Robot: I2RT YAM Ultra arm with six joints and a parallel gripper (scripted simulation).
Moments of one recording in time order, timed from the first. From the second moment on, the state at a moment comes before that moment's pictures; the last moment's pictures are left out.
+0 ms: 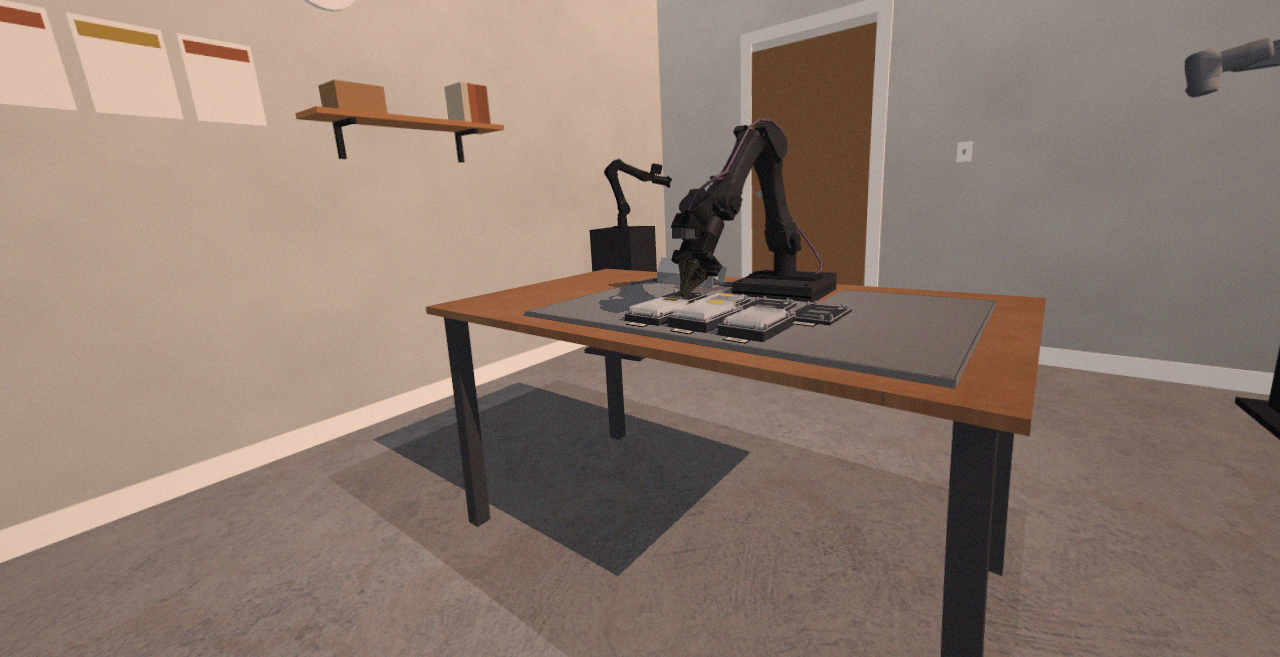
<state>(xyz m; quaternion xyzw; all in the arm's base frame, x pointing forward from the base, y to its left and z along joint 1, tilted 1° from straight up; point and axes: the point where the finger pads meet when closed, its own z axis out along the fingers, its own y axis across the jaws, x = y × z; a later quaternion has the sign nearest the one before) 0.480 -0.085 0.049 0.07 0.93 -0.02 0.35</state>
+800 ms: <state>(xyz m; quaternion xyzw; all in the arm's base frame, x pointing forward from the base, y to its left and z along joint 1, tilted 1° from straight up) 0.473 -0.123 0.045 0.06 0.94 -0.02 0.35</state>
